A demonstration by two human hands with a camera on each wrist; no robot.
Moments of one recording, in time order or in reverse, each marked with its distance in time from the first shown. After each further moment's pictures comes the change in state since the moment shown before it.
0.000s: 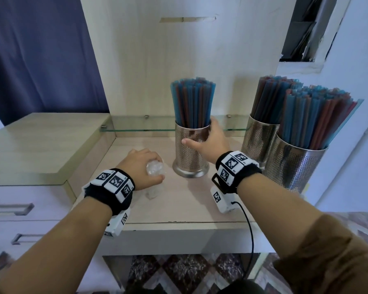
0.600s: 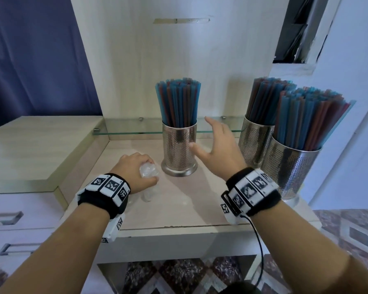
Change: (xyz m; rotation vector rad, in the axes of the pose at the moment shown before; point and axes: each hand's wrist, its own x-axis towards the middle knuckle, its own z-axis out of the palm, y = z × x) left_hand 0.006 -0.008 0.008 -0.056 0.026 -0.105; right_hand -0.043 -0.014 -0.034 -0.315 0.040 -0.271
